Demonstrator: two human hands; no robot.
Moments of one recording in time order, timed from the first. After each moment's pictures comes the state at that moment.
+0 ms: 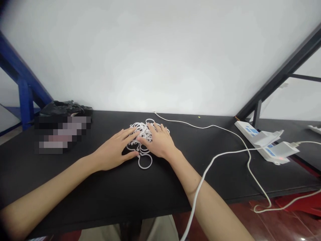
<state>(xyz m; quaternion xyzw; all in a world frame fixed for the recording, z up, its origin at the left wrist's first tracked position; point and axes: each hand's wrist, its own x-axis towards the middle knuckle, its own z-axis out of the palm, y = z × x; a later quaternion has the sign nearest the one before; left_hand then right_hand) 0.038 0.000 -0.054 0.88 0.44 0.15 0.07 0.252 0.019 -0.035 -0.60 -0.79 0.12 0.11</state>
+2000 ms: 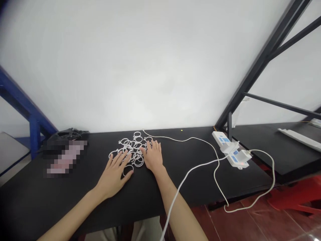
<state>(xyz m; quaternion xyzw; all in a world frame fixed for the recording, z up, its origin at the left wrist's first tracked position) 0.081 -0.036 -0.070 0.85 0.50 0.17 -0.05 0.285 0.020 -0.056 -0.64 -0.74 0.04 0.21</state>
